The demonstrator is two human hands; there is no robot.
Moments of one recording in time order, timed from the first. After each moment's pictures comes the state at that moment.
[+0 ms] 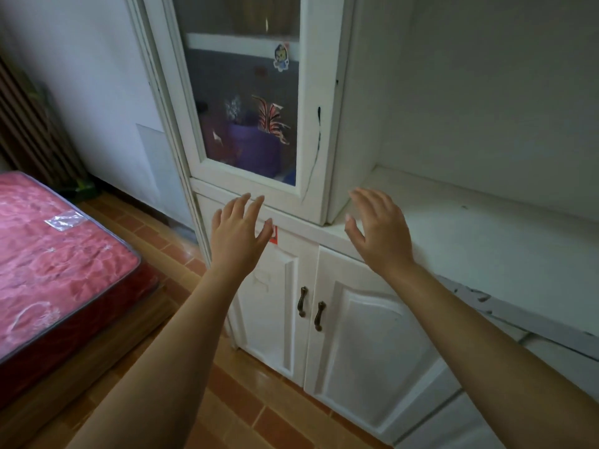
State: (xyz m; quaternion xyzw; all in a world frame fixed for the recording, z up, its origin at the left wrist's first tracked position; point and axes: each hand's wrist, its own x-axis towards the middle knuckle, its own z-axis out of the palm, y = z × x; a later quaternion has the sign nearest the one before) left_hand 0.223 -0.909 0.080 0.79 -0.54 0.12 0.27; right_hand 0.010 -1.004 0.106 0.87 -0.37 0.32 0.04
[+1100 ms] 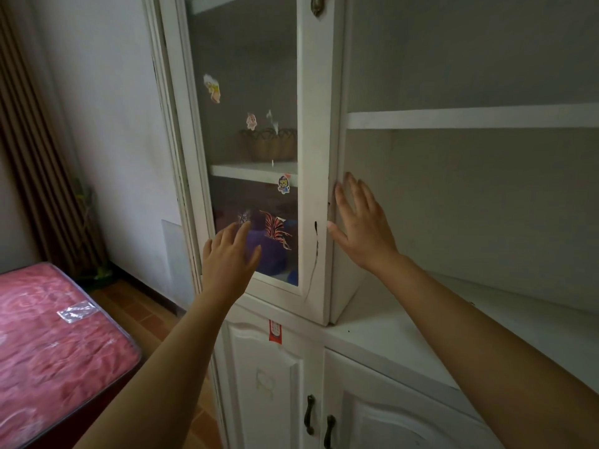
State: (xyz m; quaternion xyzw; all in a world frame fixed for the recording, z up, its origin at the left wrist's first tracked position) left_hand 0.269 -0.955 0.179 0.77 -0.51 0.22 0.31; right_hand 0.060 -1.065 0.240 0.88 -0.34 0.33 0.10
